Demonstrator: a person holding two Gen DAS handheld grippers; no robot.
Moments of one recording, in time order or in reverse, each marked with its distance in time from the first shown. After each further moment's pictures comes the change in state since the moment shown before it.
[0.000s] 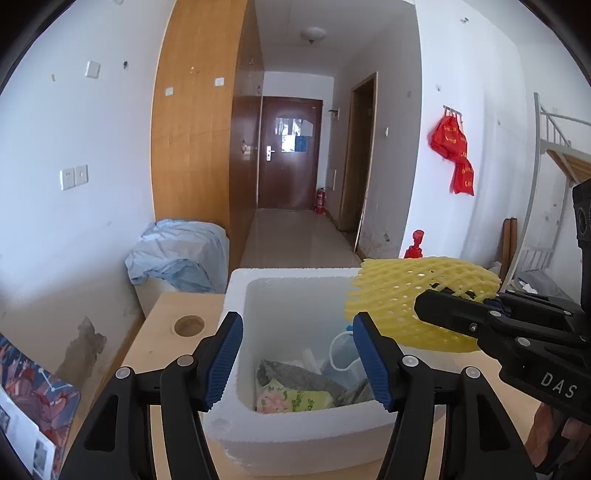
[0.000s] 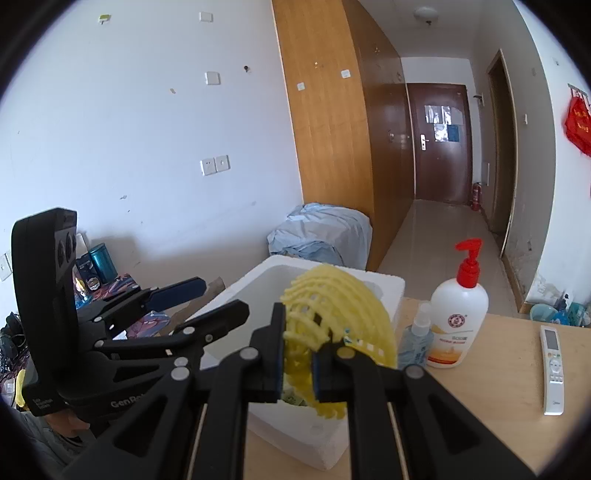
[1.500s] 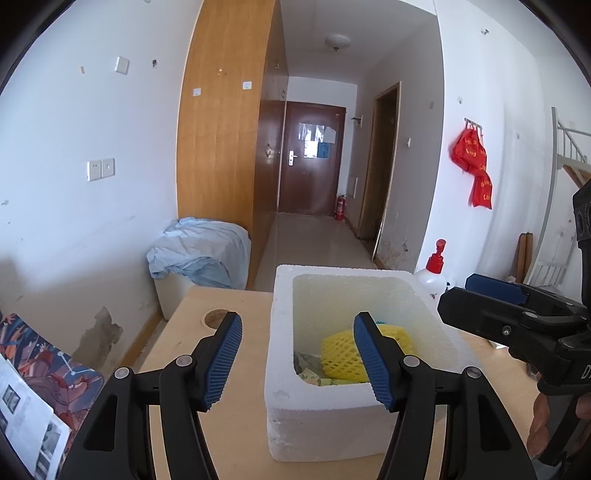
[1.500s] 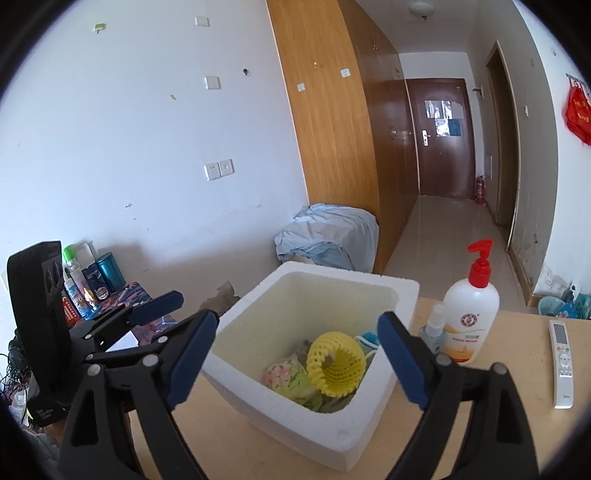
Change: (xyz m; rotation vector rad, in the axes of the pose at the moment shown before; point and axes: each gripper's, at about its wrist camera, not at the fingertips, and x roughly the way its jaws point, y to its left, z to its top) left arm -0.030 0.021 -0.008 -0.050 -0.030 0.071; right arm -0.002 0.007 0.008 0.036 -0.005 0.023
